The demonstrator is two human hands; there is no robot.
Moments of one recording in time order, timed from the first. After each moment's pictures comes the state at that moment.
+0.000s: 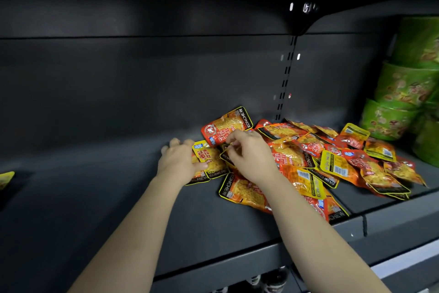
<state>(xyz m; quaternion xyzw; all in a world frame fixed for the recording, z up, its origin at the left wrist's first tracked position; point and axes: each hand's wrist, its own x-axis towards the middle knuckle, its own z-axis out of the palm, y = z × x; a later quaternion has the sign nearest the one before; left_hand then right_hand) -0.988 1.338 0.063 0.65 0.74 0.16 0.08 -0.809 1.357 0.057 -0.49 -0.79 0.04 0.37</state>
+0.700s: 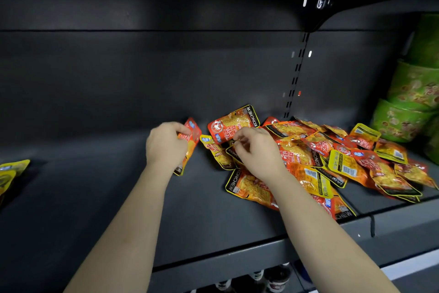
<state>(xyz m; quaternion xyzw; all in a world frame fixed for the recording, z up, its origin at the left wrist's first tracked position) -1.010 1.326 0.084 0.54 0.73 0.42 0.07 -0.808 1.358 0.056 -0.48 -0.78 0.05 0.39</state>
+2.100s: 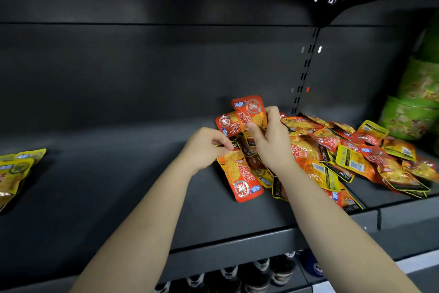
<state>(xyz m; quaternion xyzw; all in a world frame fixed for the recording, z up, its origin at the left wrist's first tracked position) -0.984 1.323 0.068 0.65 0.57 0.38 0.32 -0.808 1.351 0.063 -0.45 -0.73 0.12 0.50</state>
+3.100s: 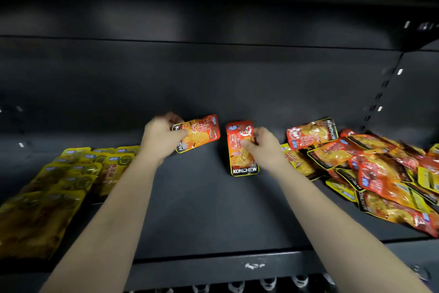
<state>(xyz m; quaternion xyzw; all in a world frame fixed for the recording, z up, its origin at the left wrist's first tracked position) -1.220 1.257 0.105 0.49 0.68 0.51 0.20 -0.992 1.332 0.070 -0.51 -0.71 0.30 0.37</state>
